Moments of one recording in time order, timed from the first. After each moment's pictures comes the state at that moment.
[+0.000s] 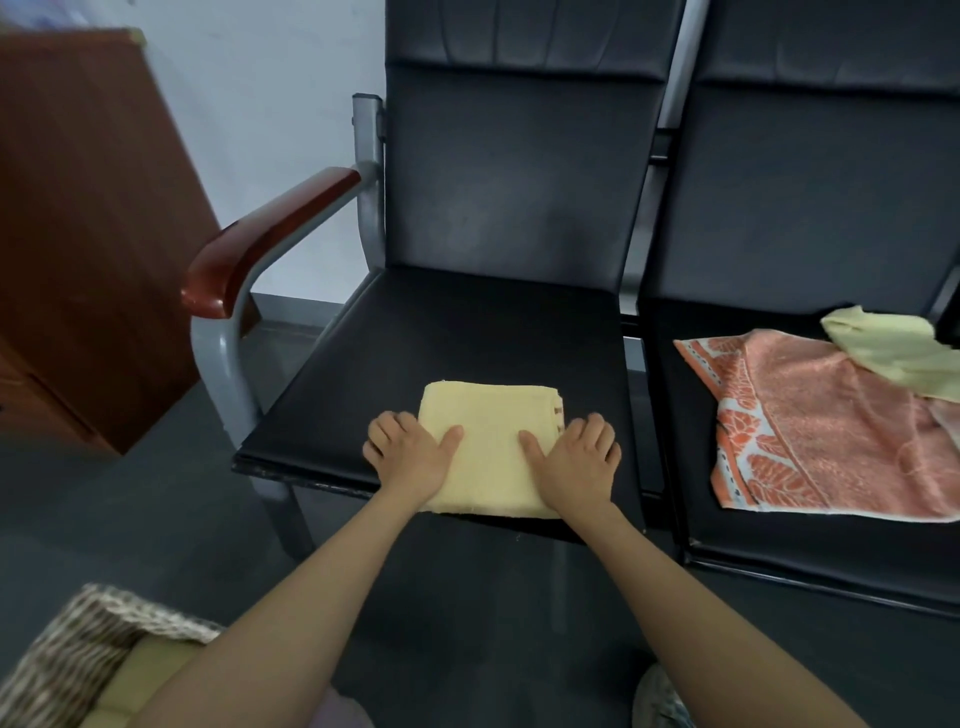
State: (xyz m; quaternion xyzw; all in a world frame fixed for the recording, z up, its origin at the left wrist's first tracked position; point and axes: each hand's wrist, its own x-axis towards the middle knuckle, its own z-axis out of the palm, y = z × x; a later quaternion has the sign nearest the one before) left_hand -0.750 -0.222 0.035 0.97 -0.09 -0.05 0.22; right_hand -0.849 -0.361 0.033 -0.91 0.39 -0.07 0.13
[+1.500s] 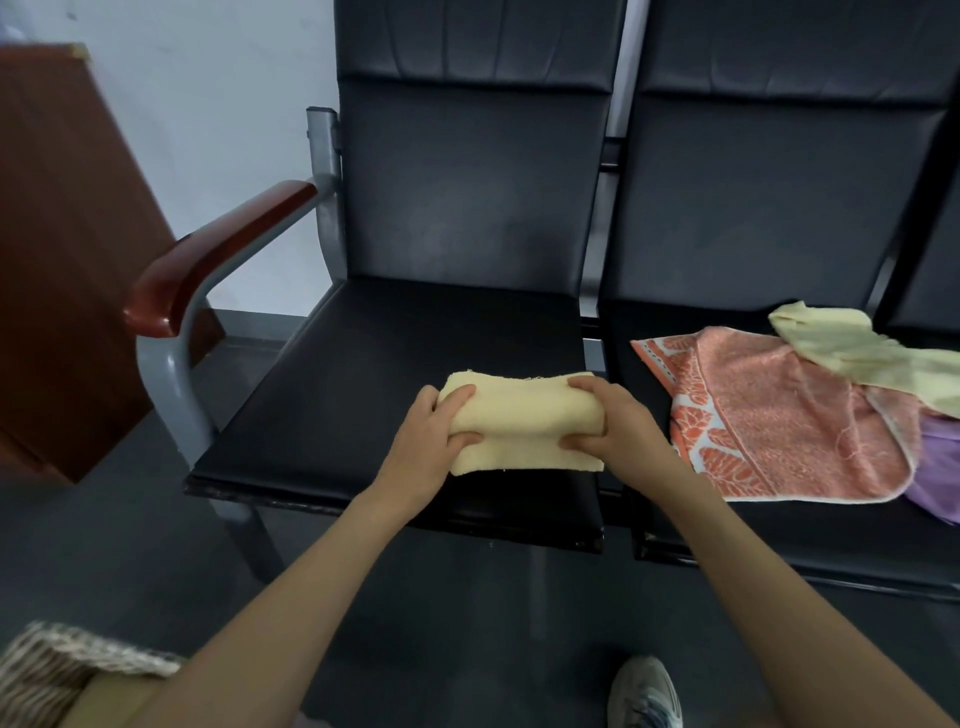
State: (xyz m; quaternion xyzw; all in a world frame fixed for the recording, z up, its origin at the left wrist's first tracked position) left_hand -0.785 -0.244 0.082 0.84 -0.40 0.01 0.36; right_hand -0.918 -0.438 0.108 -0.90 0.19 -0.14 0.37
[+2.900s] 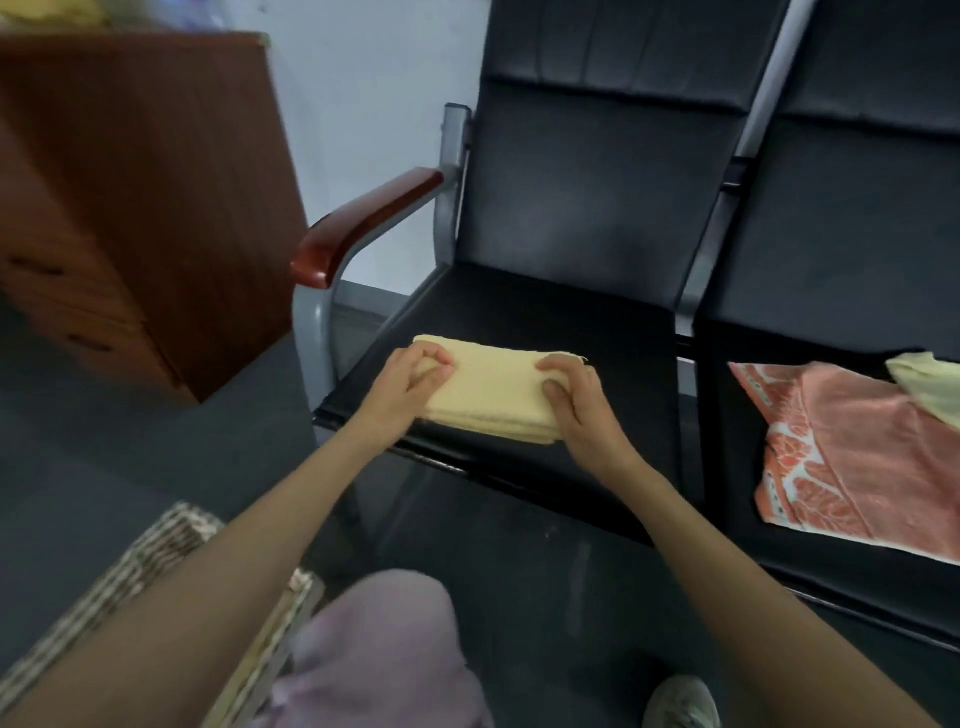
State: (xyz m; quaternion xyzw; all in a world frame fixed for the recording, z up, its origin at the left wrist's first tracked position) left_hand -0.738 -0.116 0.105 0.81 -0.28 -0.05 0.52; right_hand -0.855 -0.323 0.107 -0.88 0.03 -0.17 0.45
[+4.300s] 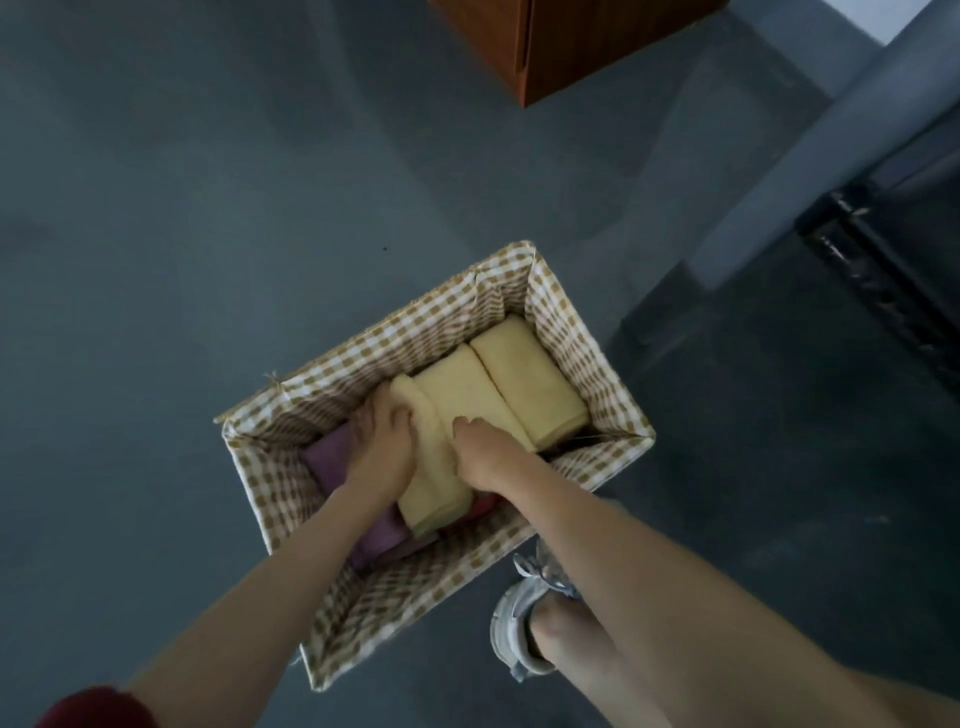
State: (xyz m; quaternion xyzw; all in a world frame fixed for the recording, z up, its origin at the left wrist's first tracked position) left_hand -0.847 0.243 -0.198 0.95 0.19 -0.20 0.15; right_hand -0.793 0.108 -0.157 -0.86 -0.23 0.44 0.11
